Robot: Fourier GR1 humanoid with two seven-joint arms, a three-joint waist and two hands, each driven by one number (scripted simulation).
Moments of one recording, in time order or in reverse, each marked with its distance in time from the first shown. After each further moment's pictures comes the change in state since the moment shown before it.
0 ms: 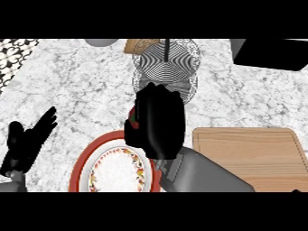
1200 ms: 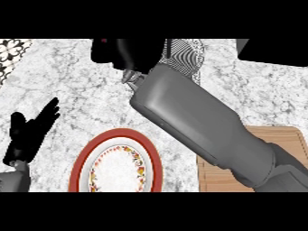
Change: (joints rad) left arm -0.070 -0.004 0.004 0.023 -0.002 0.007 -0.004; right arm -0.573 -0.003 -0.206 0.478 -0.123 -0.246 0.005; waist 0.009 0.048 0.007
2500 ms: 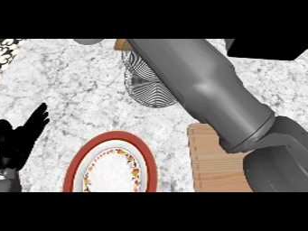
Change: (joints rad) left arm 0.050 0.013 0.047 -0.011 0.017 0.008 -0.021; right arm -0.407 0.005 0.003 0.764 0.004 0.183 -0.346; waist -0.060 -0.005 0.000
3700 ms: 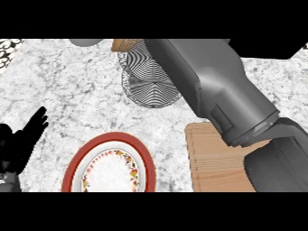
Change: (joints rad) left arm 0.023 -0.010 0.007 0.004 -0.009 0.010 -0.014; right arm -0.001 -0.004 -0.201 0.128 -0.159 0.018 0.115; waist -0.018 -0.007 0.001
